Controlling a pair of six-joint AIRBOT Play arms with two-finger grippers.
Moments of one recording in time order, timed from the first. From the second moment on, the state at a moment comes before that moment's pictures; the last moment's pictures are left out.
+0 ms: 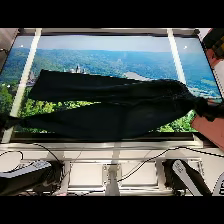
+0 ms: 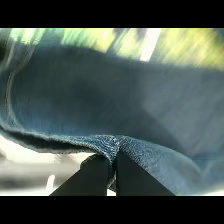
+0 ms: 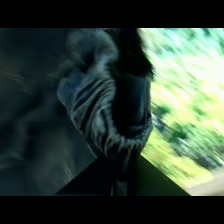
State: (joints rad) left arm 1.07 -1.33 1.03 0.86 -1.55 -0.80; right arm -0.67 -0.95 0.83 -1.02 1.13 1.44
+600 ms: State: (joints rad) left arm 0.78 -1.39 1.14 0.56 -0.91 -1.08; right arm -0.46 -1.09 0.93 -0.72 0.67 1.61
